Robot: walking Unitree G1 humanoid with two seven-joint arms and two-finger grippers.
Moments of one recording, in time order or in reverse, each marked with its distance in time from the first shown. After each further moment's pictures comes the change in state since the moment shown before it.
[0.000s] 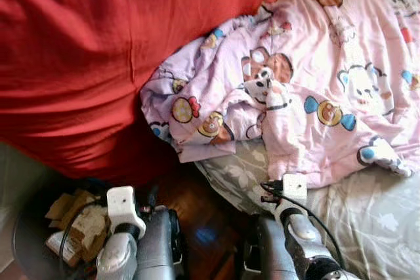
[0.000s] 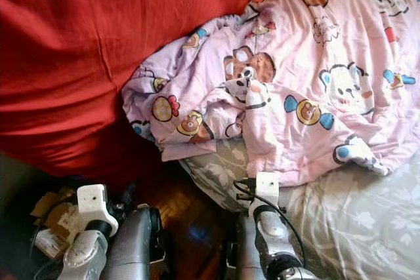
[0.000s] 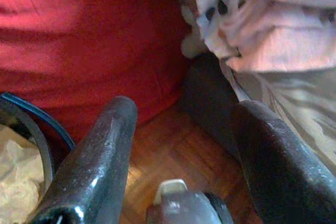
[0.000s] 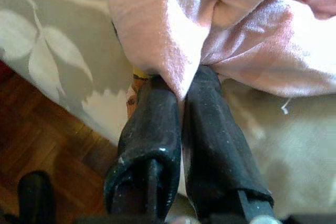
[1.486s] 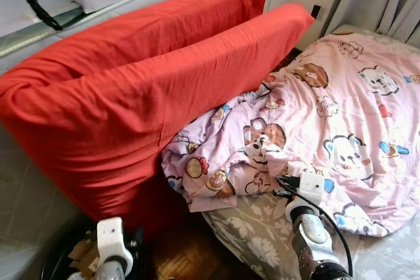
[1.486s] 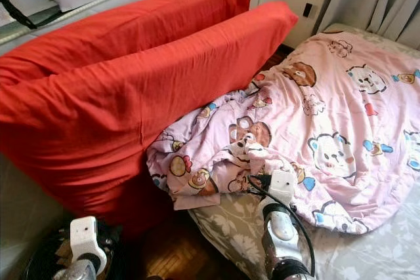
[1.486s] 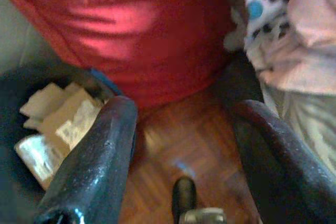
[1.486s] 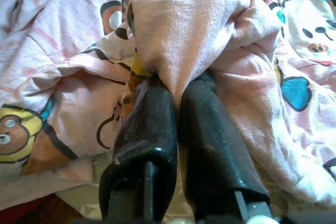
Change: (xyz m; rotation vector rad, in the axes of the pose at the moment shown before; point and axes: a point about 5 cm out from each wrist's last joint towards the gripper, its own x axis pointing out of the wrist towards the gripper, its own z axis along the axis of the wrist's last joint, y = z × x) left arm -0.030 0.037 -0.075 -0.029 0.382 0.153; right arm -0.004 -0.014 0.010 0.100 -0.139 -0.039
